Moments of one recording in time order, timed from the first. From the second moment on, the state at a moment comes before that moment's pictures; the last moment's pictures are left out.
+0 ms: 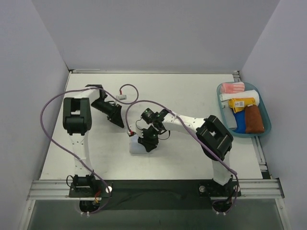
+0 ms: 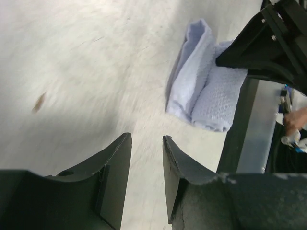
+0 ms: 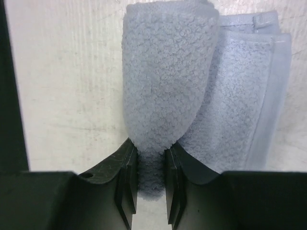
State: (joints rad) left arm -0.08 2.29 1.69 -1.37 0.95 0.94; right arm 0.89 1.93 1.30 -0.65 -0.49 -0.68
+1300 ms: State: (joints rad) left arm -0.79 1.35 0.72 -0.41 0.41 0.93; right arm 0.68 2.51 1.82 -1.36 -1.09 -0.63
